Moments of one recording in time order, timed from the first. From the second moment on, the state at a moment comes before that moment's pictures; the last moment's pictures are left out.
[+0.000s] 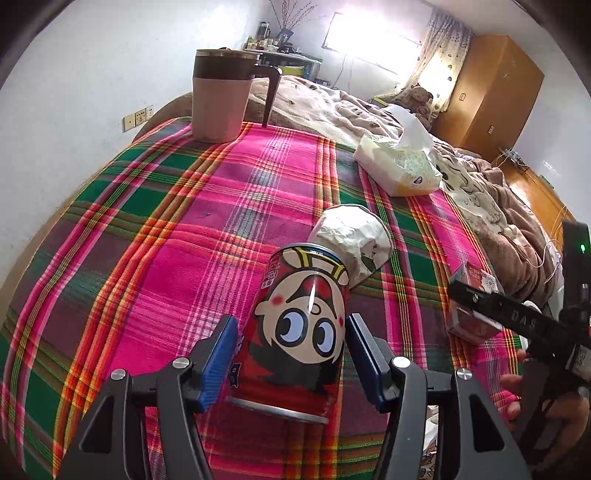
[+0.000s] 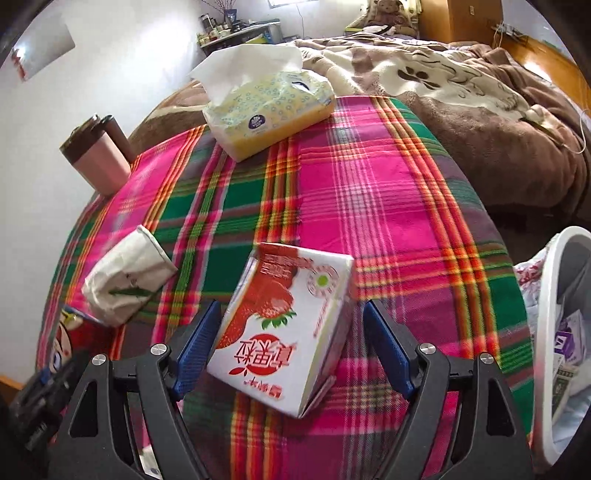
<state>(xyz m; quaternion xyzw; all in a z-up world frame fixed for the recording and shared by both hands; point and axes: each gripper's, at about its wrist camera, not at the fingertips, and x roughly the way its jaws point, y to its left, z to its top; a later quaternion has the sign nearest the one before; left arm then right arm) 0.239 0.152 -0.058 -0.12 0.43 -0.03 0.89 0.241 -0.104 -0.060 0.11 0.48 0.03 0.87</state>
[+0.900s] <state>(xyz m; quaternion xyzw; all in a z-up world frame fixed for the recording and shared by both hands) 0.225 0.129 -0.040 -0.09 0.42 -0.04 0.90 0.214 -0.123 -0.044 0.10 0.44 0.04 0.89</state>
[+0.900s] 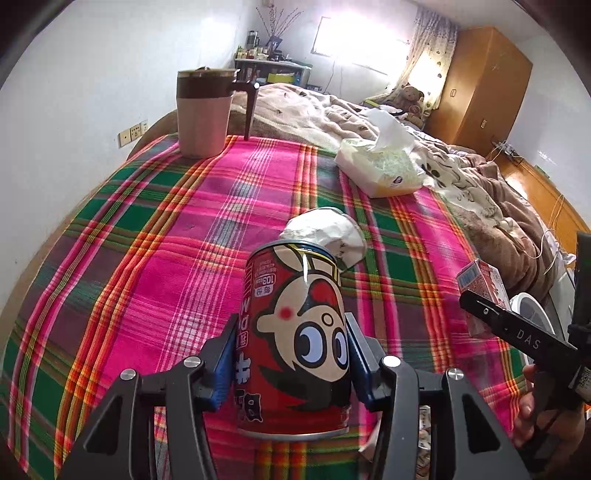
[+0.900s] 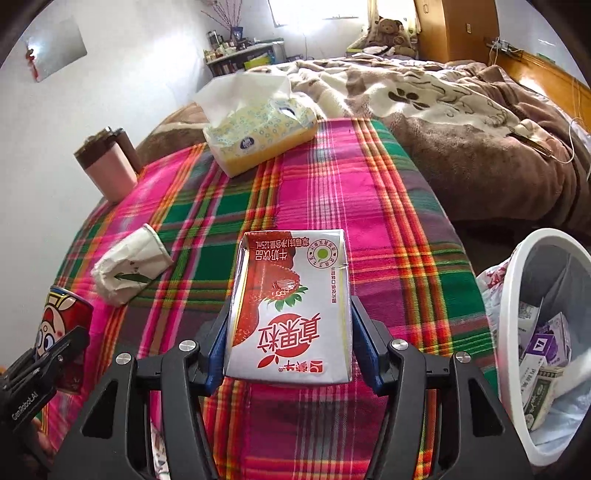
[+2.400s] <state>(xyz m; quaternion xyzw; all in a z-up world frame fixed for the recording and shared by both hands) 0.128 -0.114 0.035 0.01 0.31 -0.24 0.92 0.093 -0.291 0.018 0.13 0.31 -0.06 0.94</state>
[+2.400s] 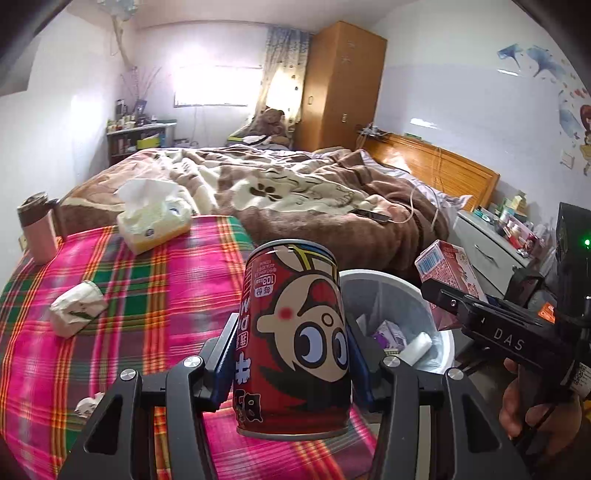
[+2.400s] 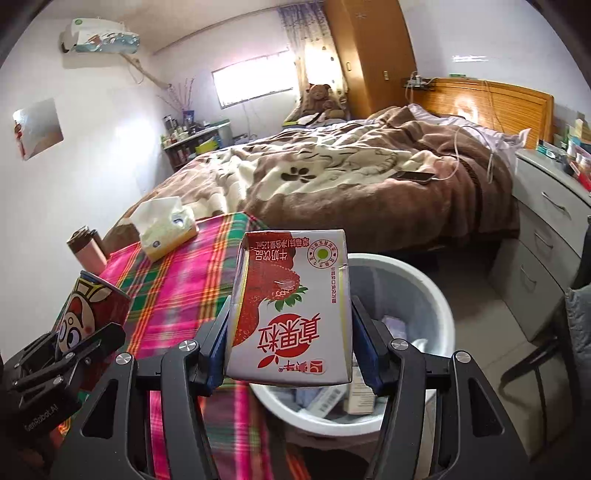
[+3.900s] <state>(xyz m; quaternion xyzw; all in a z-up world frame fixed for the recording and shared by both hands) 0.153 -0.222 -0.010 0.05 0.34 -0.29 0.89 0.109 -0.357 -0.032 0.11 0.39 -0.10 0.91</state>
